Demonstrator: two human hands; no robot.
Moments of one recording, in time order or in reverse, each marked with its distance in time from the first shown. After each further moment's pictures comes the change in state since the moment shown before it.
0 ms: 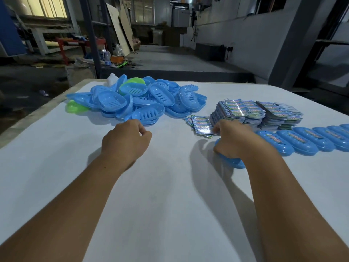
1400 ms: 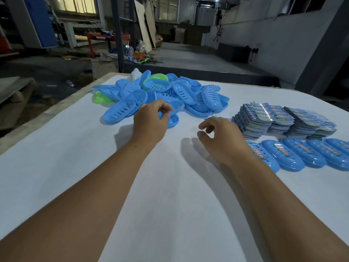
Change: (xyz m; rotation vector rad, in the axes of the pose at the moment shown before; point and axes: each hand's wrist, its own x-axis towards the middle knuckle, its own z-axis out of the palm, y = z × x) left_hand 0.027 -0.001 0.013 -0.485 0.263 0.204; right_hand 0.012 -0.053 0.042 0.395 0.302 -0.306
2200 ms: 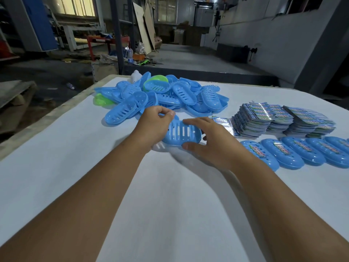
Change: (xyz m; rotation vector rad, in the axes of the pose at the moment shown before) left_hand -0.008 0.024 -0.017 -0.307 -0.219 -0.365; right_hand -0.006 -0.005 0.004 0.147 -0.162 -0.232
